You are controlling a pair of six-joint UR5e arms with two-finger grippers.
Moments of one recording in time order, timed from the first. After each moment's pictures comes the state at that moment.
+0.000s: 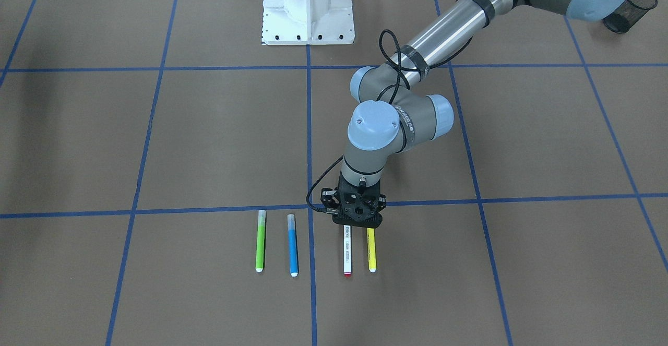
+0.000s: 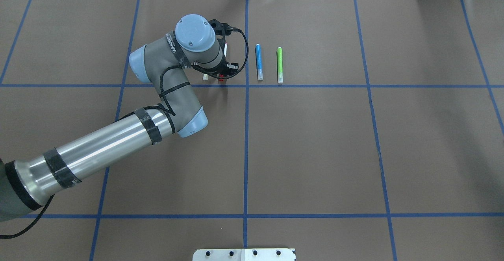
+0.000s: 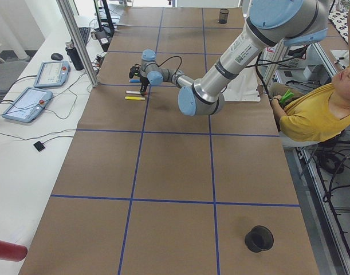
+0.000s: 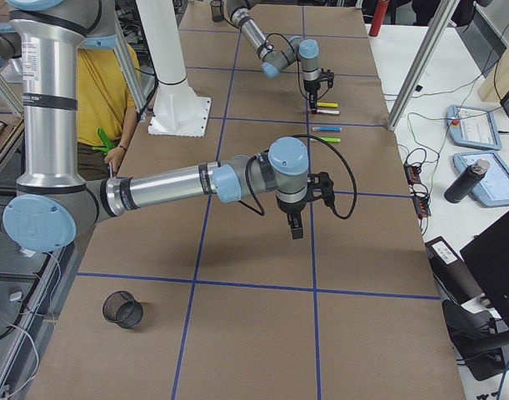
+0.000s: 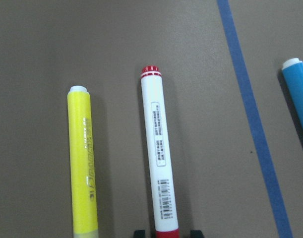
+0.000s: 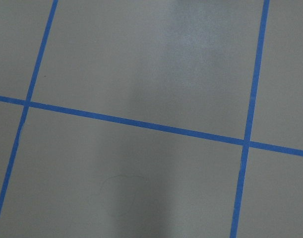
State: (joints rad) left arm -0.67 -2.51 -1.01 -2.07 -1.84 -1.00; right arm 1.48 -1.63 1.86 -1.49 2.41 0.11
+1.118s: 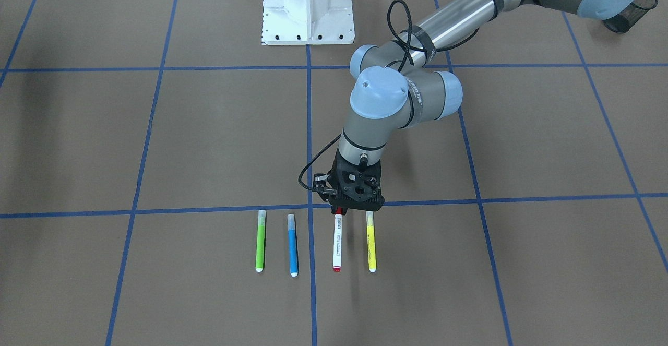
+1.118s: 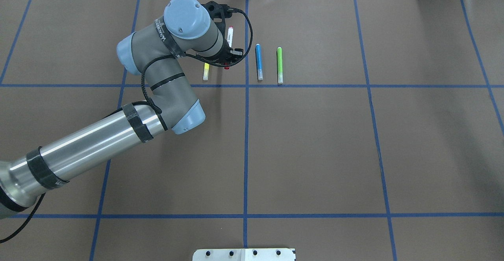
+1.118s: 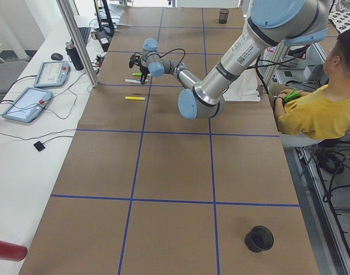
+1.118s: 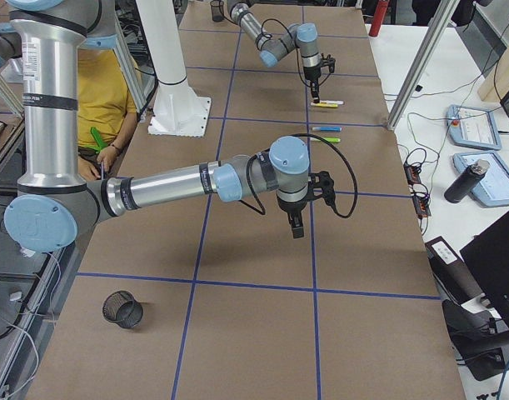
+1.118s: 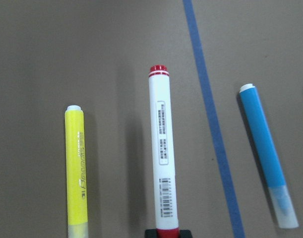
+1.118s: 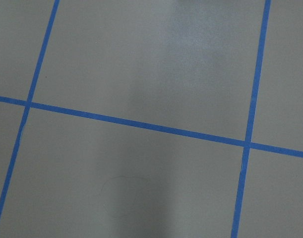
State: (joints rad) left arm -0.70 -2.46 -1.25 -2.01 -1.85 -1.10; right arm 1.48 -1.62 1.86 -1.49 2.41 0.11
